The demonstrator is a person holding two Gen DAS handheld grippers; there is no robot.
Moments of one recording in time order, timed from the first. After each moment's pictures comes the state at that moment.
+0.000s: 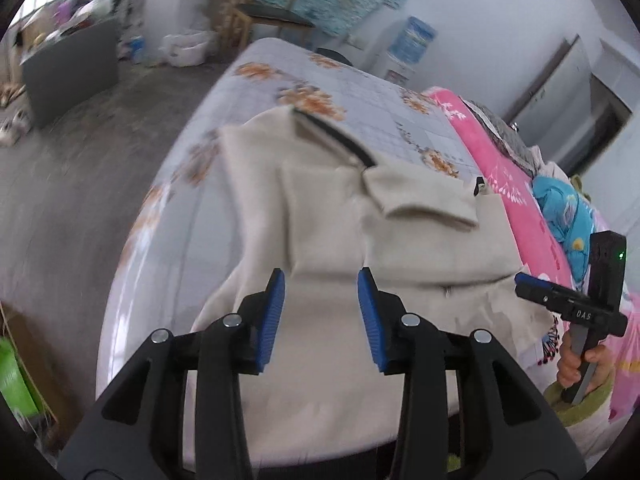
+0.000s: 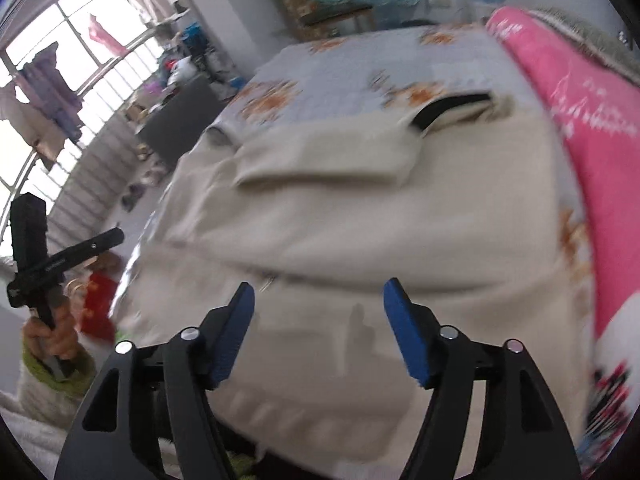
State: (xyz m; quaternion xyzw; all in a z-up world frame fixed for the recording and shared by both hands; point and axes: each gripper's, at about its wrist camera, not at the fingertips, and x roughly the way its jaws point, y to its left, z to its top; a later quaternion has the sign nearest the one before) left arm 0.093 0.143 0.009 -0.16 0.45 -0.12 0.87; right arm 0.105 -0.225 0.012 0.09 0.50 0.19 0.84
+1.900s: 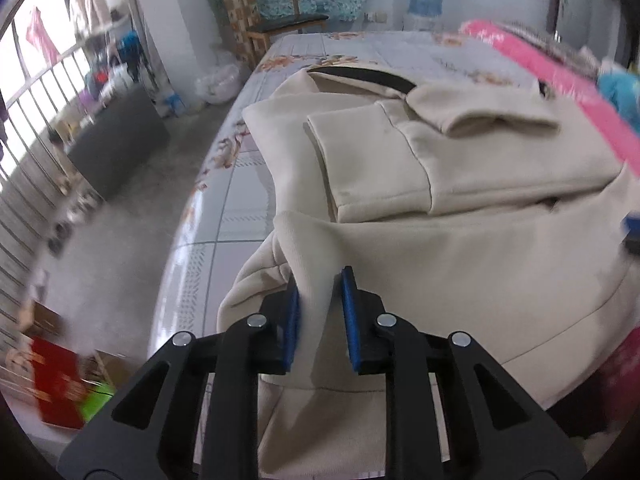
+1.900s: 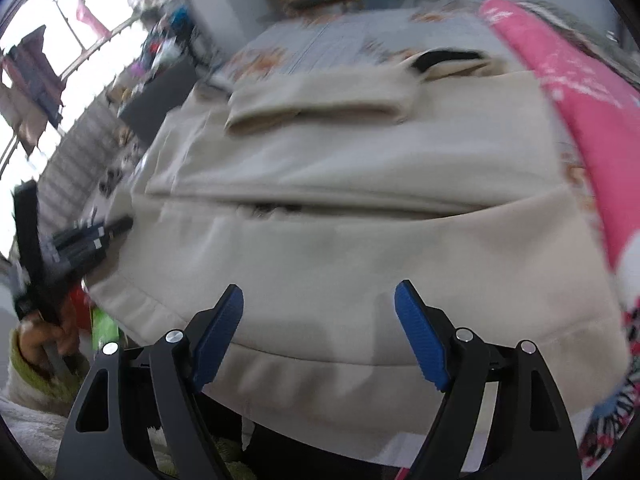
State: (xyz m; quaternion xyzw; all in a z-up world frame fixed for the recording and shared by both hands) left arm 0.088 0.080 -0.037 0.08 0.45 -0.01 0.89; right arm 0.070 -0.225 -0.012 0.07 0.50 0.13 0.85
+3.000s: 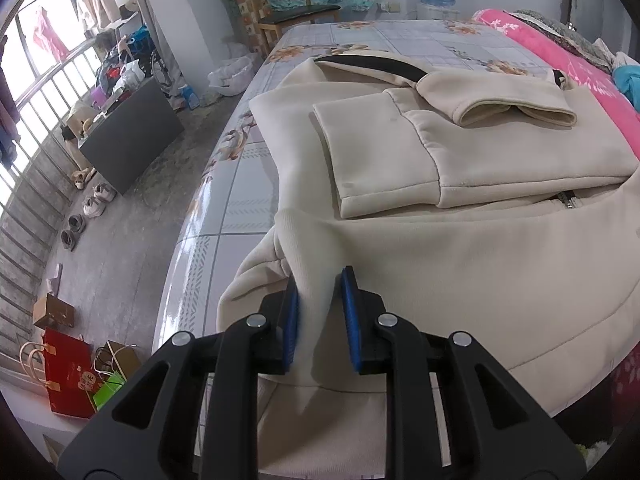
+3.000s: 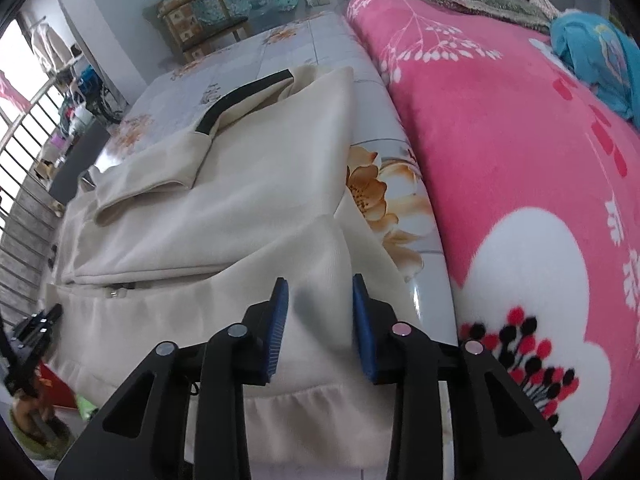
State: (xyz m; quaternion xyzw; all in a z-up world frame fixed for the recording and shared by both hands) left arm 0.095 0.078 -0.041 0.08 0.47 0.02 0.88; right arm 0.107 -0.336 -0.020 0.11 0.51 -0.02 0.85
